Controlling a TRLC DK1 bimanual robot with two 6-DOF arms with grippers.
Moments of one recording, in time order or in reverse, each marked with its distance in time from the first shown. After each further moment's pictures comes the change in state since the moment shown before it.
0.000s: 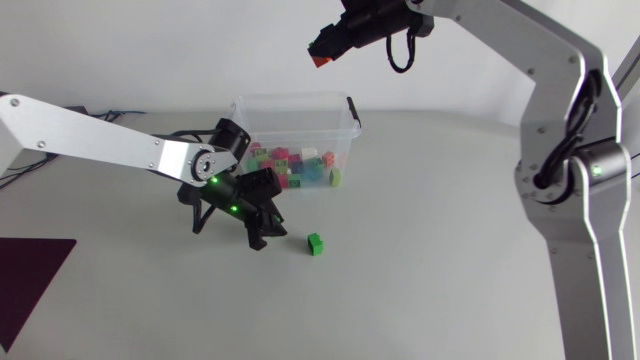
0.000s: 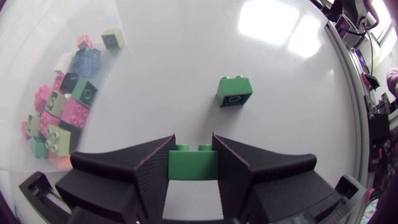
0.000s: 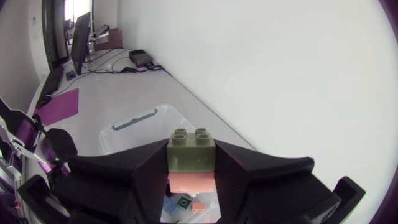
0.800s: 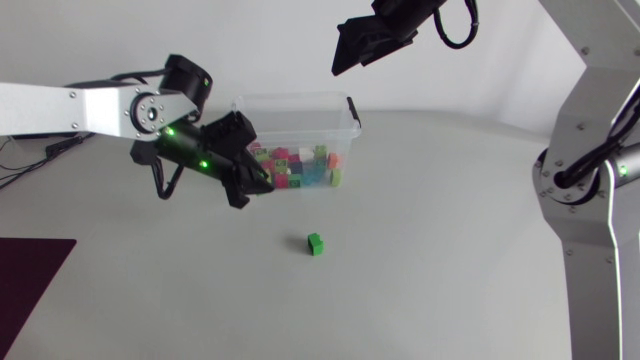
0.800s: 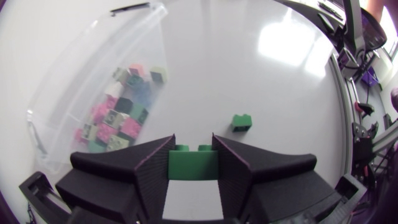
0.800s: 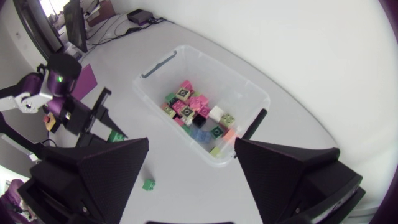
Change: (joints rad) left arm 0.067 -0.223 0.079 -0.119 0.016 -0.076; right arm 0.002 -0.074 0.192 -0.675 0.101 0.061
